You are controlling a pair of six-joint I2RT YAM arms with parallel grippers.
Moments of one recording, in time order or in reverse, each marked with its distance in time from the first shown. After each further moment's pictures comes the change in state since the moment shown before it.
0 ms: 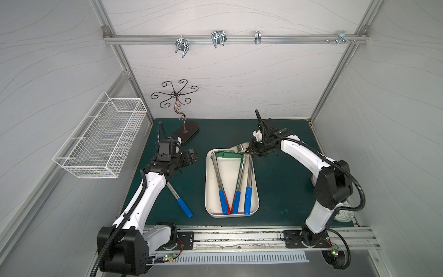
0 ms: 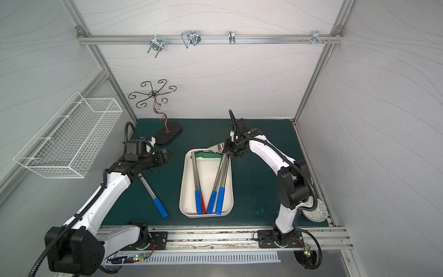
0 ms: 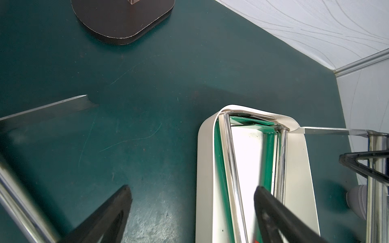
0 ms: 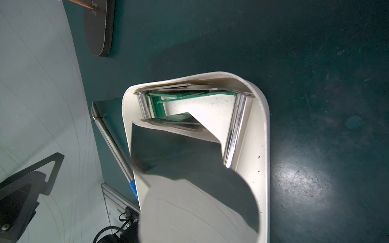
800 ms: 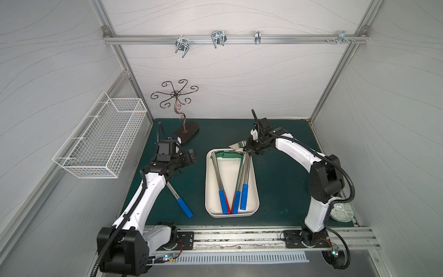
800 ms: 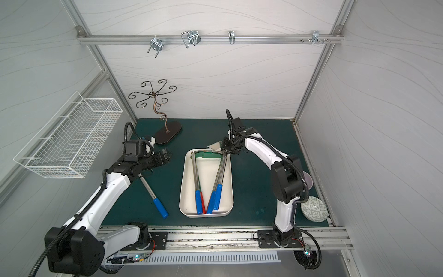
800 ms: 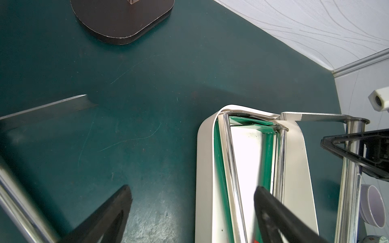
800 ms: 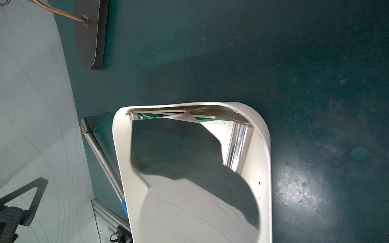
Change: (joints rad) left arm 0.003 -0.004 -0.004 0.002 0.008 -0.001; right arm 0.004 0.089 0.050 0.046 0.039 0.001
